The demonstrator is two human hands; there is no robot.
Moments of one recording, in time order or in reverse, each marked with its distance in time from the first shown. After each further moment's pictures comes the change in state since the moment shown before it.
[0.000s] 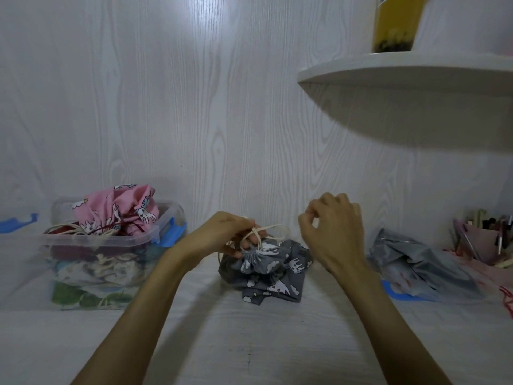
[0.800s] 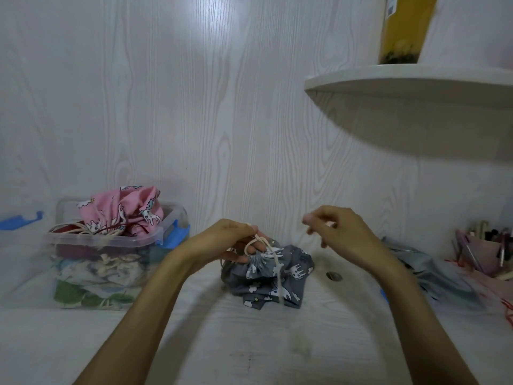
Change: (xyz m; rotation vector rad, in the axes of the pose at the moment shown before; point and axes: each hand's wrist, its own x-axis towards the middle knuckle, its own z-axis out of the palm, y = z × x) left_hand -0.001 -0.003 -0.003 -0.112 -0.077 -0.051; right_hand 0.011 0.003 -0.042 0.492 -0.483 0.200
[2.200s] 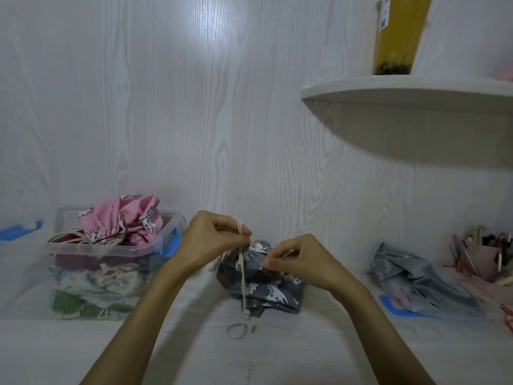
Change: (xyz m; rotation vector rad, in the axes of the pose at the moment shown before) left_hand -0.010 0.000 -0.007 0.141 0.396 0.337; right_hand 0.002 -0.003 0.048 0.208 -0.220 -0.010
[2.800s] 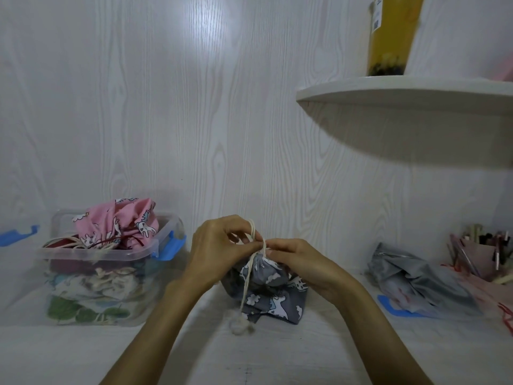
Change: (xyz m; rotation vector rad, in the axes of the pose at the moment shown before) left_hand -0.005 -0.006 0.022 0.272 0.098 0.393; right_hand 0.008 0.004 0.002 0.315 -0.153 0.094
